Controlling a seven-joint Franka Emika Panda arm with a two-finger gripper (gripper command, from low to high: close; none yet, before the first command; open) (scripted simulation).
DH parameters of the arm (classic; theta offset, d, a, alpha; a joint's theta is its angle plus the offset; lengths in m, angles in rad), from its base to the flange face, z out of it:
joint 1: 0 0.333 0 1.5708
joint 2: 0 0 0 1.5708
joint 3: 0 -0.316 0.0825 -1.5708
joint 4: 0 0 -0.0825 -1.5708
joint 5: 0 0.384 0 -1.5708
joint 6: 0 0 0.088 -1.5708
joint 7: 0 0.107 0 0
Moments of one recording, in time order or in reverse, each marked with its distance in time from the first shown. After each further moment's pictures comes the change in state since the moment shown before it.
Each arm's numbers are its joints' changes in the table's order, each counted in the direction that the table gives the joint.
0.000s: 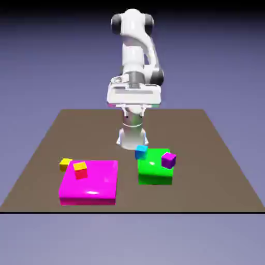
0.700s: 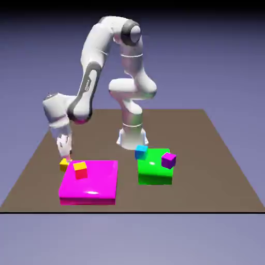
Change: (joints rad) arm -0.149 -0.761 0.684 0.287 0.551 0.551 0.291
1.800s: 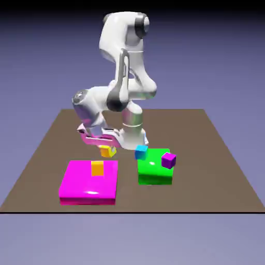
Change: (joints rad) arm 0.181 0.449 -0.458 -0.122 -0.443 0.310 -0.372
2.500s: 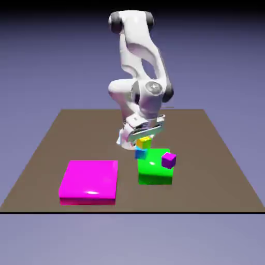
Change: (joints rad) arm 0.160 0.214 -0.269 -0.124 -0.248 0.071 -0.197
